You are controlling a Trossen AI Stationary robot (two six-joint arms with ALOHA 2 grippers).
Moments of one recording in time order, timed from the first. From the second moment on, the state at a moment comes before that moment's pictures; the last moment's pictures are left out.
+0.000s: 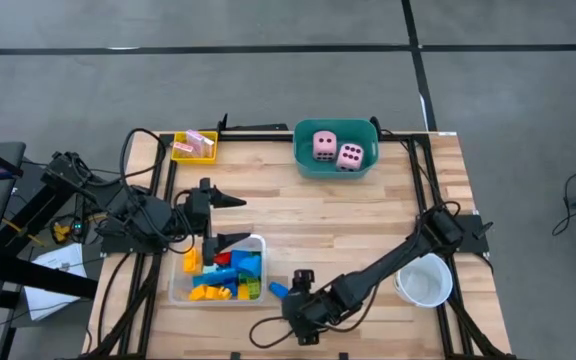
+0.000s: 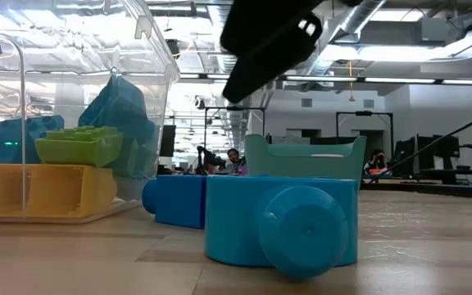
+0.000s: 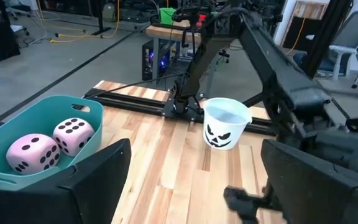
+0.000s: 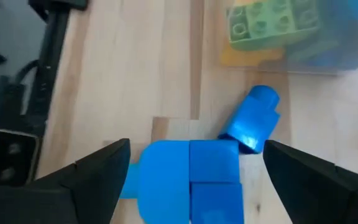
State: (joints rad) left arm -0.50 1.07 1.16 -0.33 -0.65 -0.26; right arm 0.56 2.11 1.66 -0.59 0.29 0.41
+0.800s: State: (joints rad) left arm -0.50 1.09 1.16 -0.16 -0.65 -0.30; right arm 0.64 2.22 1.66 -0.86 0.50 0.39
